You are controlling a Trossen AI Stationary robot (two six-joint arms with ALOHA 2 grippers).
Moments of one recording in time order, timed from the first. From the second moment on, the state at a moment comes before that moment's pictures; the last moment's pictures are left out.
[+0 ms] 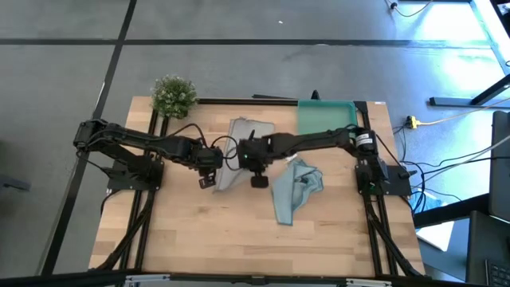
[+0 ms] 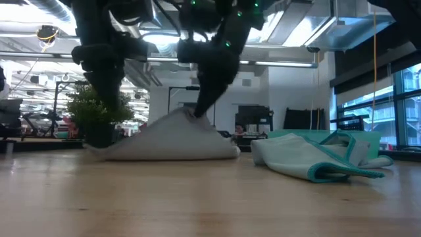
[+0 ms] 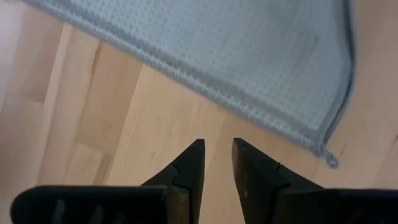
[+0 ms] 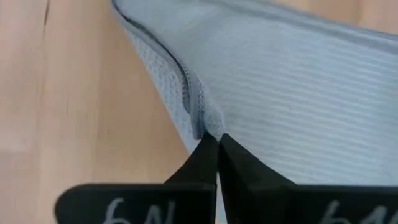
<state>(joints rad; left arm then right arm) -0.03 1.34 0.89 -0.86 -0.23 -0.33 -0.04 2.09 1.70 -0.75 0.01 -0.09</state>
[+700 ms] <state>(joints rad) 0.00 1.34 0.89 -0.89 -0.23 -0.44 -0.29 2.08 1.67 -0.82 0.09 0.26</state>
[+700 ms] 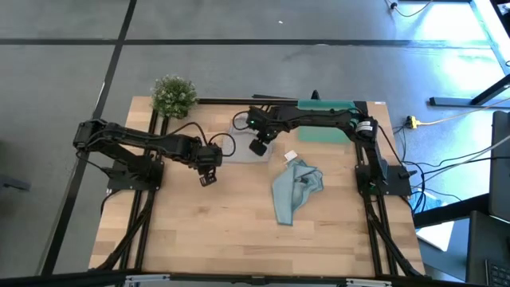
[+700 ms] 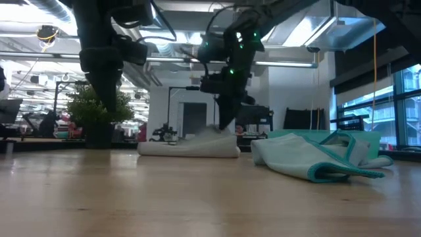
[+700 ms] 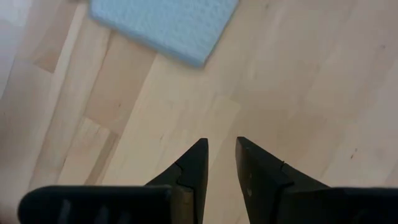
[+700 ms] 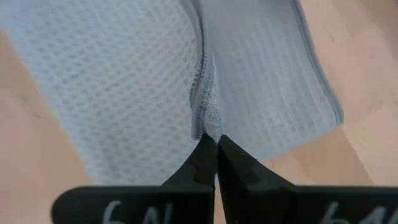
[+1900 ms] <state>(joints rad) 0.10 1.34 0.89 -0.84 -0.23 -0.51 -0.36 2.08 1.75 -1.03 -0.02 0.19</state>
